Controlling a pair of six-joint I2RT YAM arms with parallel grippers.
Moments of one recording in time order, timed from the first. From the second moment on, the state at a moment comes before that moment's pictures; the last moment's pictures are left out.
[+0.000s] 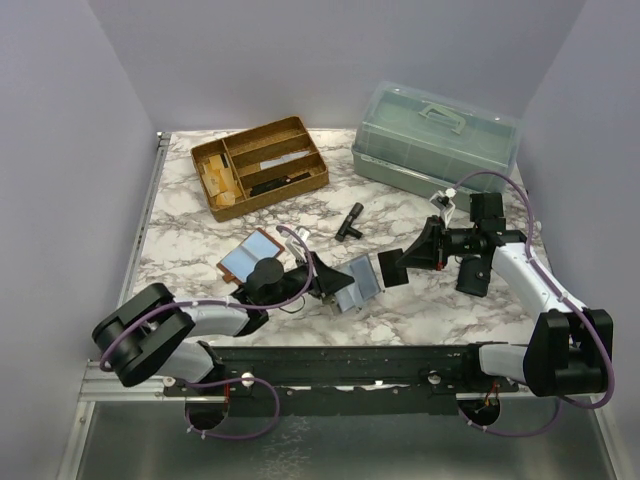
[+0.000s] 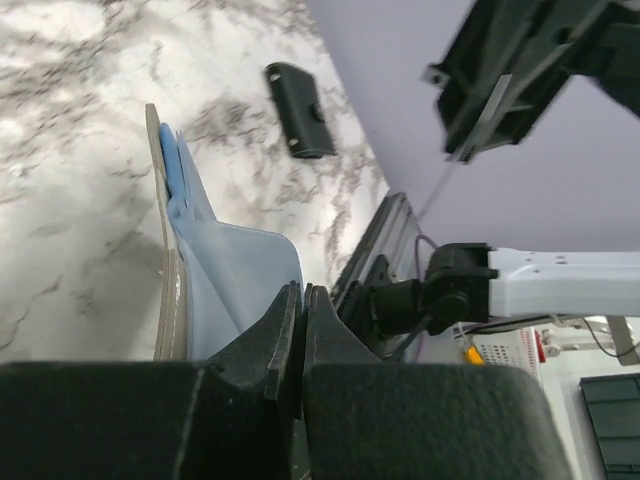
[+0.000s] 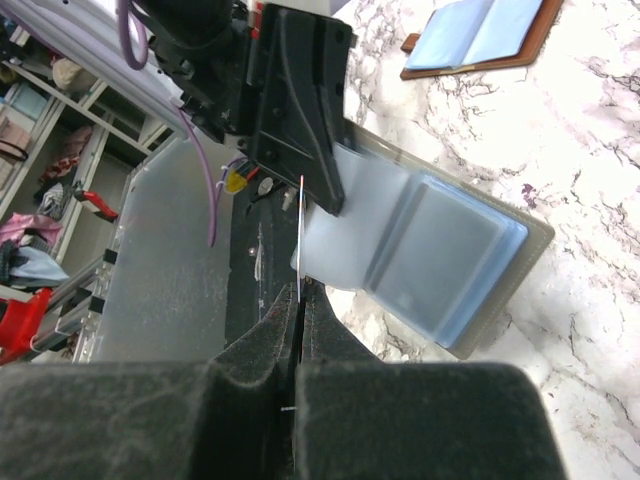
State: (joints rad) left arm -0.84 1.33 0.31 0.98 0.28 -0.96; right arm 0.04 1.26 0.78 -0.45 -1.46 -0.29
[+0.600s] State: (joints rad) left arm -0.73 1.61 0.24 1.04 0.27 -1.05; right arm 0.04 1.25 0.78 -0.47 -1.44 -0.31
